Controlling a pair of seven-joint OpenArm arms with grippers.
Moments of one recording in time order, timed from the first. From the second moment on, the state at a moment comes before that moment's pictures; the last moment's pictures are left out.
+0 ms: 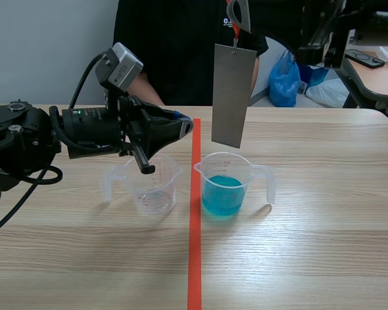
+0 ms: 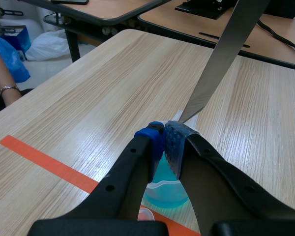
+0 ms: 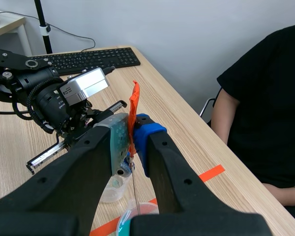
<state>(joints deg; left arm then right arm) -19.2 -25.7 32.4 72.5 -24.2 -45.1 -6.5 7.0 30.0 -1.7 113.6 48.8 44.8 -32.8</state>
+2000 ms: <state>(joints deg) 33.5 -47.3 -3.9 72.5 -18.3 -37.1 -29.4 7.0 30.0 -1.7 113.6 48.8 44.8 -32.8</state>
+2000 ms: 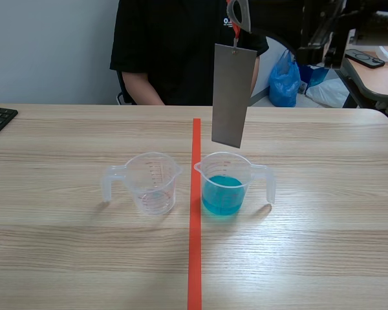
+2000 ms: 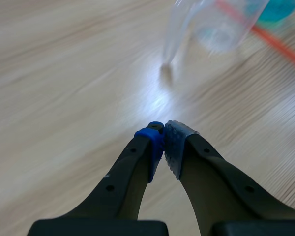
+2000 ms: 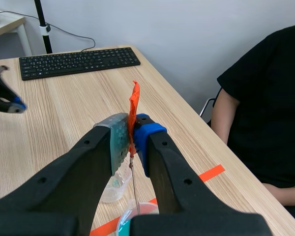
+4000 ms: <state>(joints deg) 79.9 -23.2 -25.2 94.3 12.1 -11.3 -57.3 13.7 5.9 -17.6 107.1 32.6 44.8 -37.9</state>
